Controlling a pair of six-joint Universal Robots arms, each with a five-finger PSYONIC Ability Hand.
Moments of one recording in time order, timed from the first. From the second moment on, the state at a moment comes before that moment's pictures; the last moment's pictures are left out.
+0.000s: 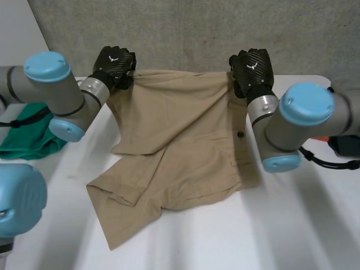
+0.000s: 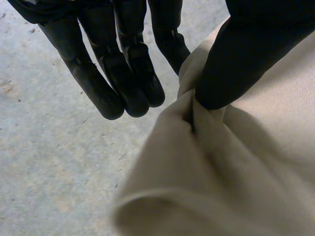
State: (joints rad) left arm 4.40 -2.63 -0.44 3.20 -1.30 3.46; right arm 2.04 -0.82 1.09 -0.52 1.59 2.78; left_hand 1.17 1.20 1.19 1.20 0.99; right_hand 1.14 1.17 1.19 1.20 0.99
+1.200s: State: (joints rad) left arm 4.28 -1.66 -1.87 2.90 -1.51 3.50; right arm 1.87 -0.81 1.26 -0.04 1.06 2.41; left_hand 0.19 0.21 0.21 0.20 0.05; right_hand 0.75 0.74 0.74 0.74 0.57
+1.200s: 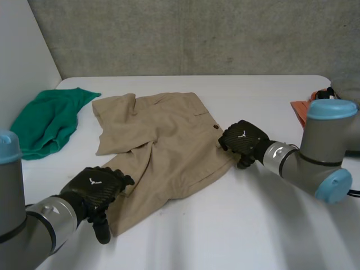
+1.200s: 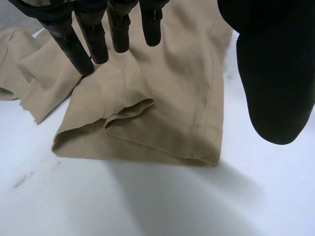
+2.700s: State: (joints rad) left arm 4.19 -1.76 -1.79 2.91 -1.52 3.46; right arm 1.90 -0.85 1.34 -0.08 1.17 2.48; left_hand 0.42 0.41 0.42 0.41 0.23; right_hand 0.58 0.58 0.59 0.59 0.42
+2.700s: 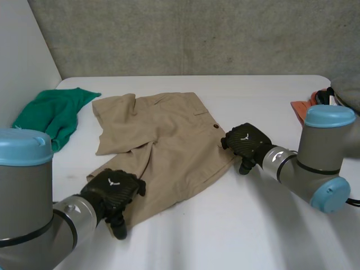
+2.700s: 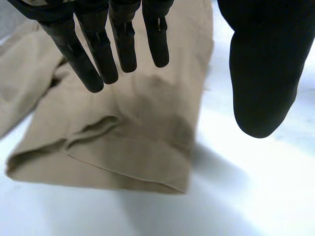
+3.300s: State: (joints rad) left arm 4.16 -1.79 -1.82 2.97 -1.58 3.42; right arm 1.95 -0.74 1.20 -0.19 1.17 2.56; left_hand 0.35 0.33 0.33 0.32 0.14; right_hand 1.13 1.18 1.19 1.19 0.99
